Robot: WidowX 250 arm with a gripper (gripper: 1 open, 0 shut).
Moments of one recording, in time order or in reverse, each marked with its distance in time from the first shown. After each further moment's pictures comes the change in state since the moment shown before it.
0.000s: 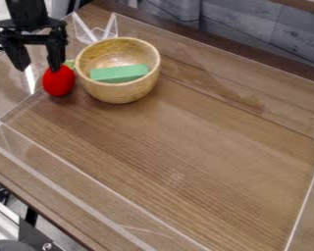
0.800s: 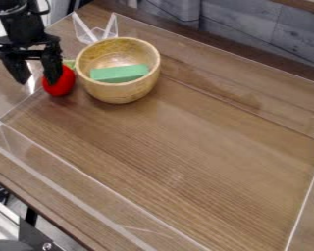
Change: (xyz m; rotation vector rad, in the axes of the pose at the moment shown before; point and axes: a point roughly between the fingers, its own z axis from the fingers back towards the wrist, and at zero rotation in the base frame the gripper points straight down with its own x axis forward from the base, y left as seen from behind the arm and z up) arm -0.004 0.007 -0.016 -0.060 -0.040 -0.087
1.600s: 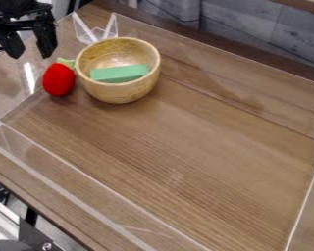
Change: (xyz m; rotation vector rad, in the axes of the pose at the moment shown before) arm 0.008 -0.002 0.039 -0.027 -0.031 0.035
